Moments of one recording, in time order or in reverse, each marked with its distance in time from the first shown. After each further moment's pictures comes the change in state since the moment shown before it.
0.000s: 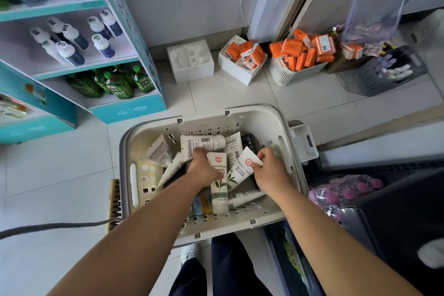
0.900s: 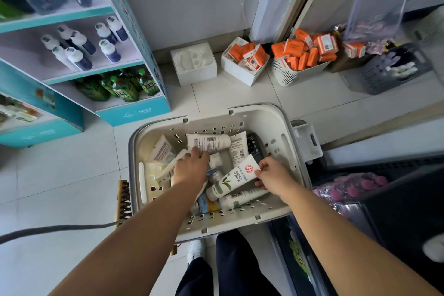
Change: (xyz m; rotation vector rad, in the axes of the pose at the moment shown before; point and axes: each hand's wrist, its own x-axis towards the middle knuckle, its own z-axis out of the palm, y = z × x) left_hand -0.008 -0.021 -0.022 1.127 0.276 0.380; right_hand -0.016 -0.006 -0.009 0.293 -0.264 0.212
